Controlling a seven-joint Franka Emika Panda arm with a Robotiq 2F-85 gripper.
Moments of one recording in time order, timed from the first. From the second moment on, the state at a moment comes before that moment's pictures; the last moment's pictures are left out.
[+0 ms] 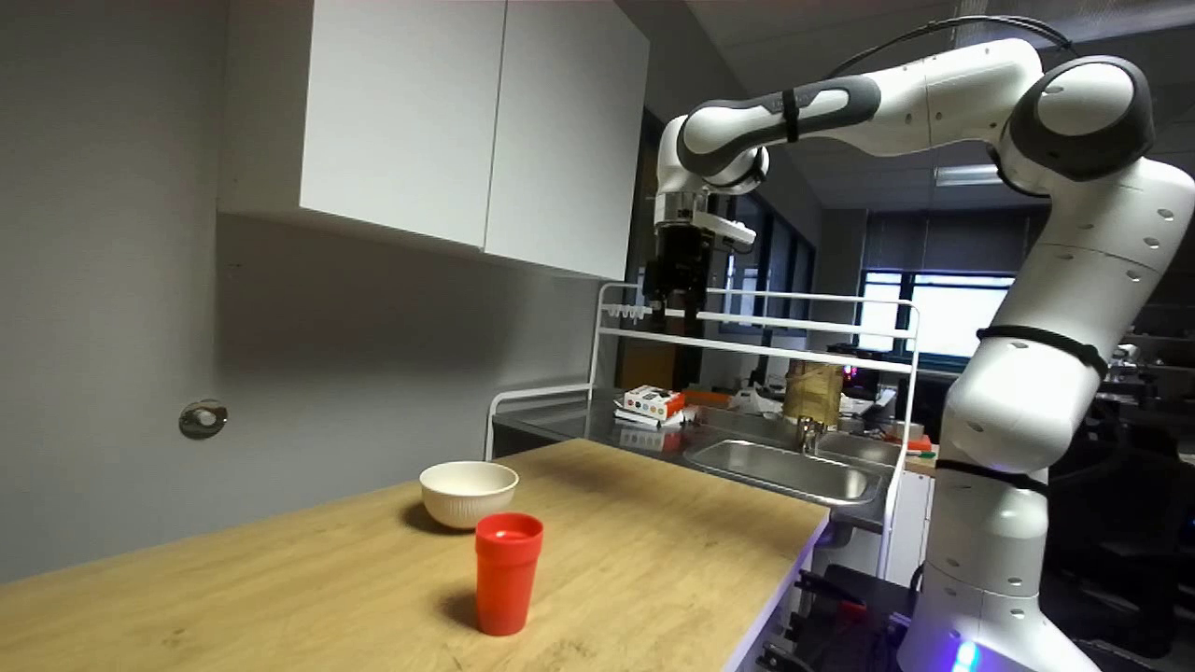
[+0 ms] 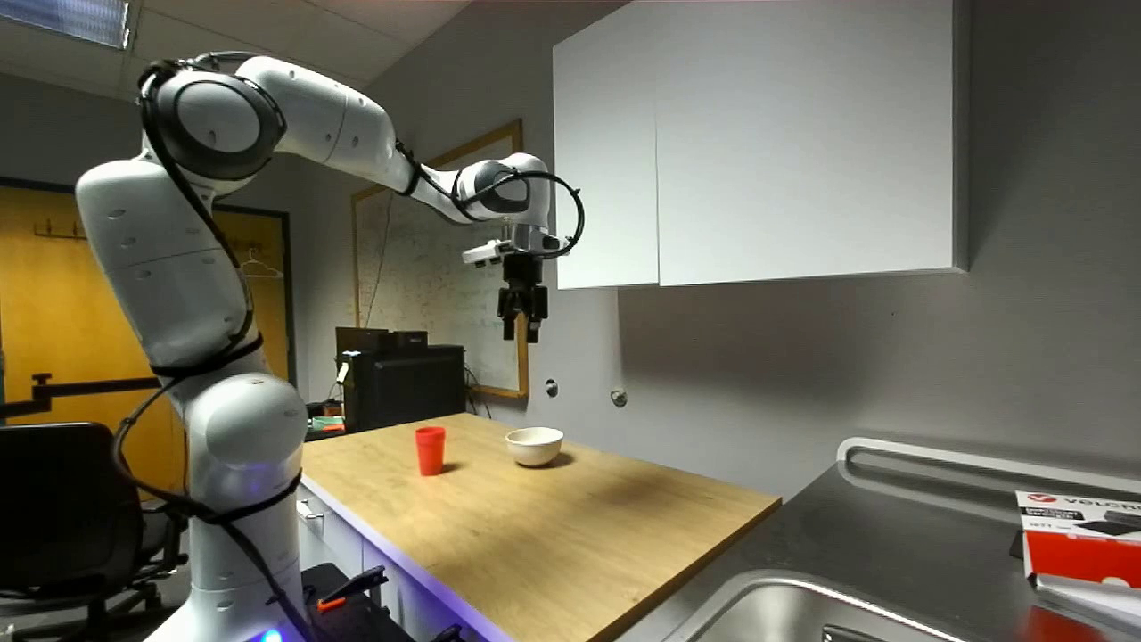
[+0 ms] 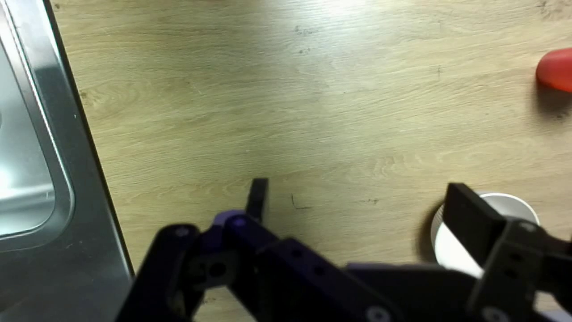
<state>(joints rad) -0.04 -0.33 -0.01 -2.08 0.01 1.69 0.15</state>
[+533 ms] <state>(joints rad) -0.03 -0.31 0.00 -2.08 0.01 1.70 0.15</state>
